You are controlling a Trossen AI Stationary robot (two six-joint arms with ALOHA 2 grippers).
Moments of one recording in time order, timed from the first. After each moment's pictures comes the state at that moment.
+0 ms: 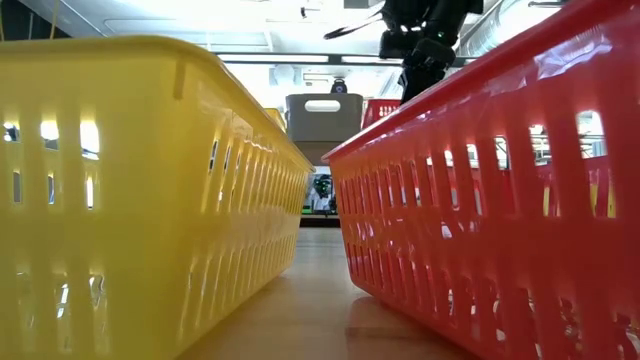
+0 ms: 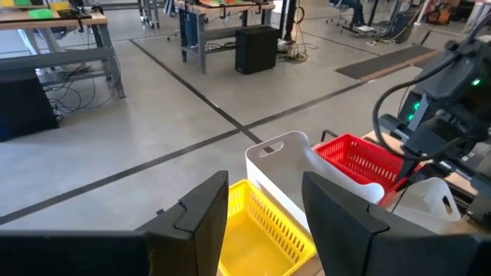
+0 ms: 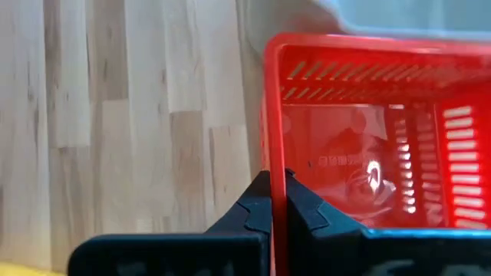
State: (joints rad) left arm 0.20 0.92 1.32 -0.76 -0.79 -0.31; right arm -0.46 1.55 1.44 -0.98 -0.07 -0.40
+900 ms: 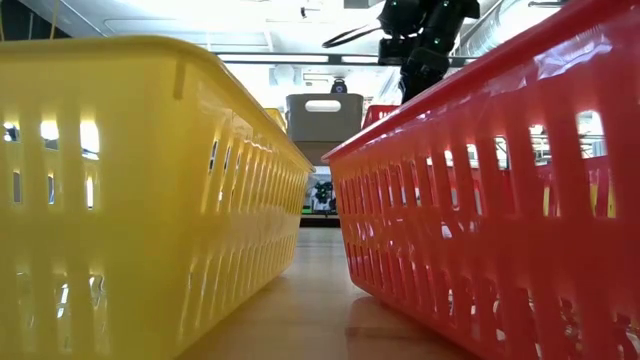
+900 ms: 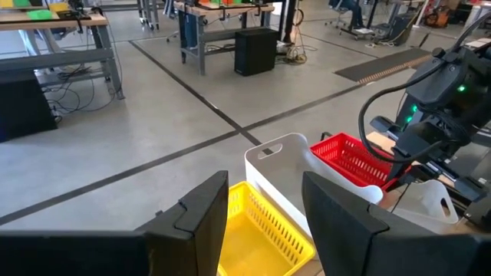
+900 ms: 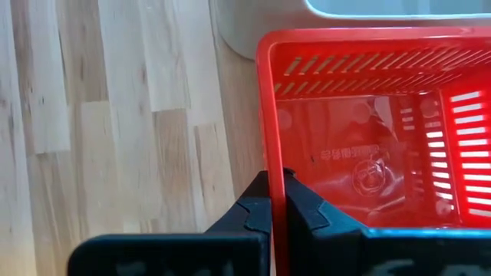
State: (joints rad) left arm 0.20 0.92 1.32 -0.75 -0.79 -0.31; right arm -0.48 1.57 1.44 -0.97 -0.03 -0.37
